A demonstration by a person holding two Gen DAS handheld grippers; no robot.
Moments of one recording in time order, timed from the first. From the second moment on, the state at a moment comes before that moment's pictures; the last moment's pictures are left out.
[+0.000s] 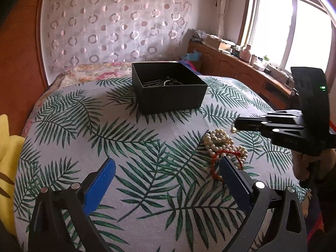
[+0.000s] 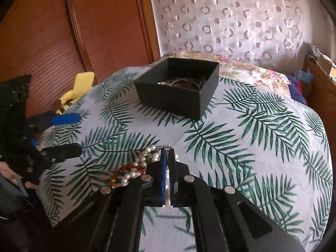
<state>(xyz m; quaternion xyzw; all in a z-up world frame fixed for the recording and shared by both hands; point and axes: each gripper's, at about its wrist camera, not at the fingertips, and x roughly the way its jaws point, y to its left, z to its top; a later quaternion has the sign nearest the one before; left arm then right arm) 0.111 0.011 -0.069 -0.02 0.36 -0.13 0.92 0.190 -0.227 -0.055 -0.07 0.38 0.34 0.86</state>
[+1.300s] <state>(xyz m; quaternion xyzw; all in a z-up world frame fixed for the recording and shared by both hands) 0.121 -0.065 -0.099 0.07 0.41 -0.17 0.89 0.129 -0.264 -0.076 -0.04 0.37 0.31 0.88</state>
